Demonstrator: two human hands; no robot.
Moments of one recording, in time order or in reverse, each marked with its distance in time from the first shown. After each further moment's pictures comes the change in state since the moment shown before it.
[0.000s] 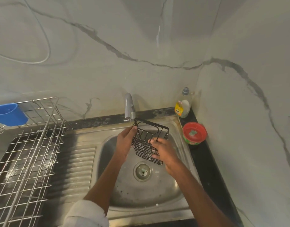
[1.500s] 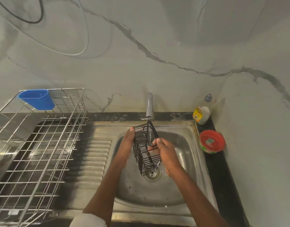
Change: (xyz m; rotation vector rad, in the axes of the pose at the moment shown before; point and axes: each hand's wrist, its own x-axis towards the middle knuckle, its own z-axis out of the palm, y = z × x) left_hand -0.024 -0.014 -0.060 -0.035 -0.055 0.051; right_hand 0.000 0.011 0.049 -0.056 -0.061 -0.168
